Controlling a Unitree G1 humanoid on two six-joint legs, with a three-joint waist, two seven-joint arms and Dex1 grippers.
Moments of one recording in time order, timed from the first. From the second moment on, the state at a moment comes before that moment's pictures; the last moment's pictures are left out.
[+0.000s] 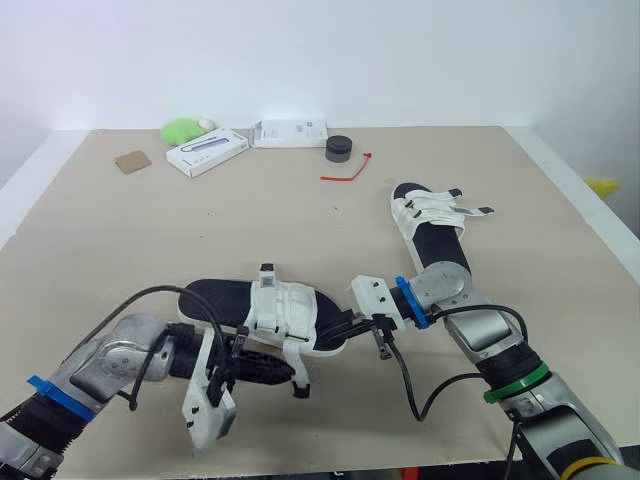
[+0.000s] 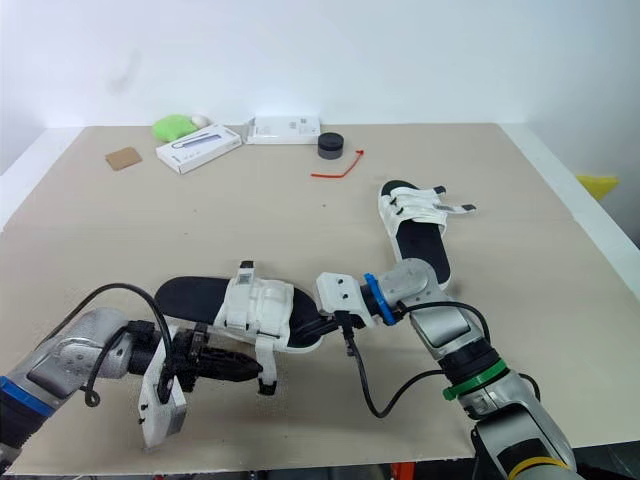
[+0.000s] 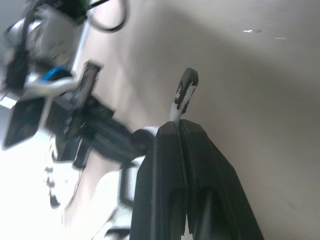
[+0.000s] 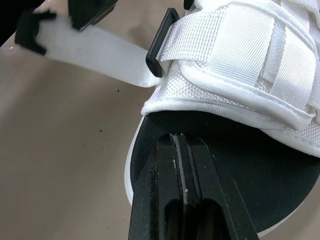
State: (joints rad) left arm -0.26 0.88 -0.36 -0.09 0.03 -0.97 -0.90; right arm -0.57 -0.55 0.39 0.05 0.14 0.13 1.39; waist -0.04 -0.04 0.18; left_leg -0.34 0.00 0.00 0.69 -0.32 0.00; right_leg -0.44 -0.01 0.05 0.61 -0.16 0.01
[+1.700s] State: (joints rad) left arm -0.53 0.63 -0.12 -0.02 -0.82 0.85 -0.92; right arm -0.57 -0.55 0.39 0.04 0.14 0.14 1.37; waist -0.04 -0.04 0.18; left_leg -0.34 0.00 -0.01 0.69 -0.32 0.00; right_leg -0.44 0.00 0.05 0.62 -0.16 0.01
